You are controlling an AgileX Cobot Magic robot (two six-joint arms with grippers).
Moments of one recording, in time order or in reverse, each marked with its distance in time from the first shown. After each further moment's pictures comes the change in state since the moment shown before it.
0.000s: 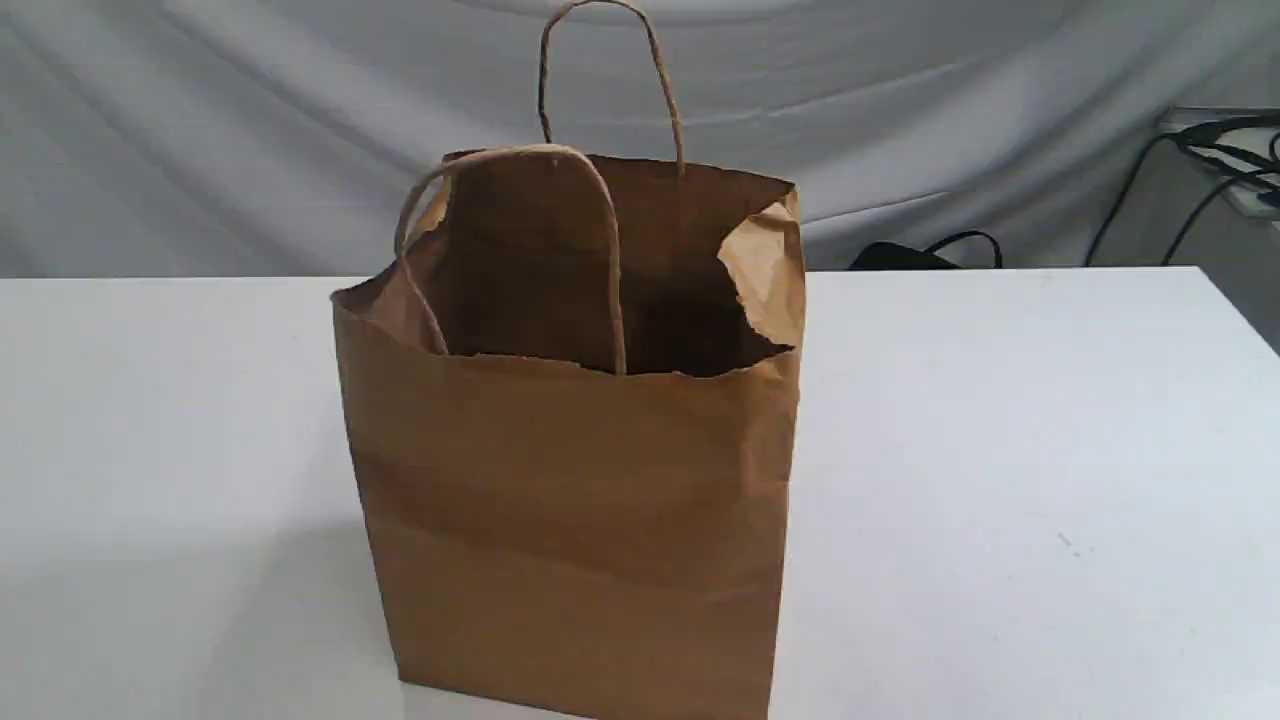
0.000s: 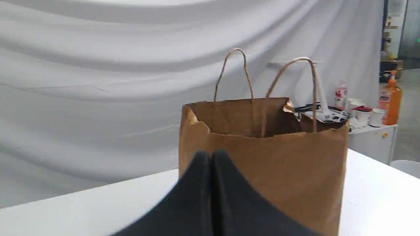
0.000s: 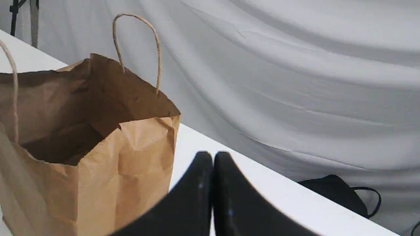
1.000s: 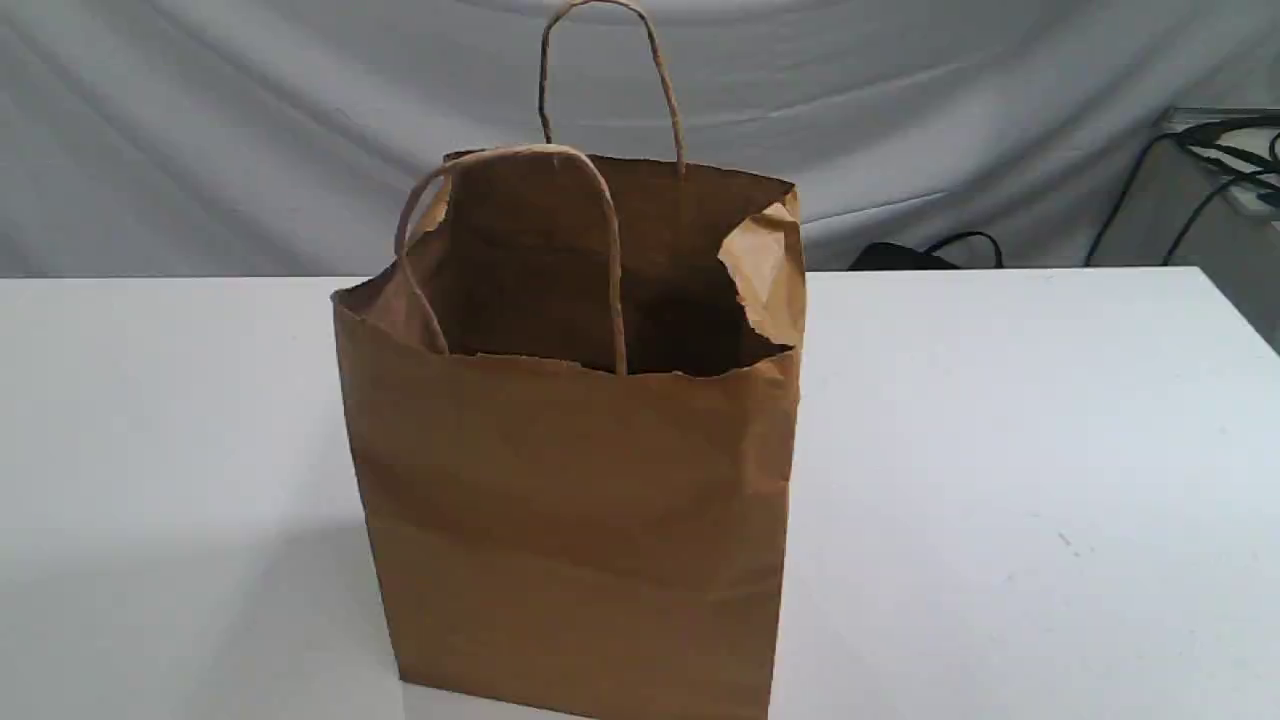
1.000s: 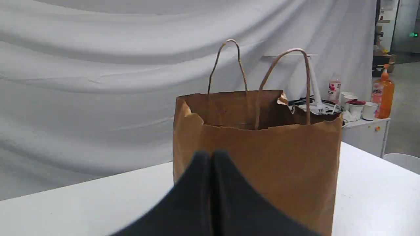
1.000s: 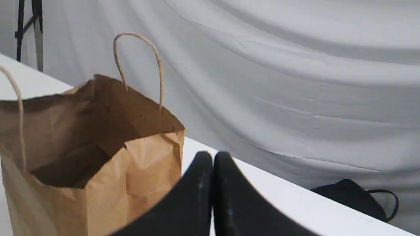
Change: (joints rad) left arm 0.000 0.000 0.000 -0.003 0.017 0.000; right arm 0.000 -0.006 0.022 0.068 -0.047 0.019
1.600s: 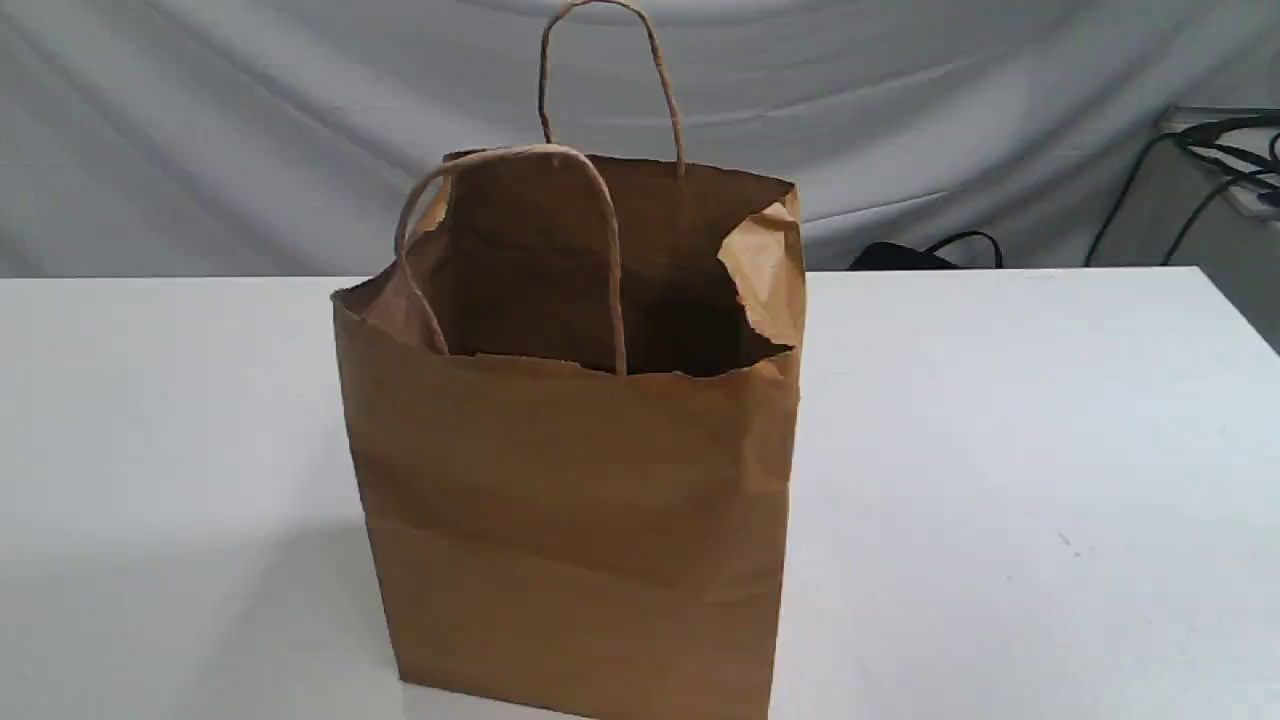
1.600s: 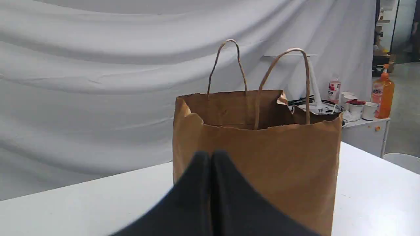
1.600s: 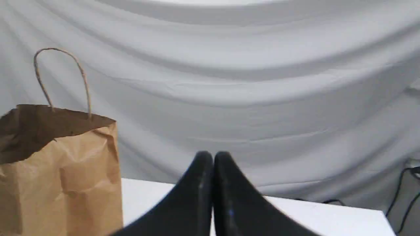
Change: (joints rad) left arm 0.000 0.000 0.000 0.000 0.000 0.000; right arm -0.122 -0.481 0.511 0.292 -0.318 -0.176
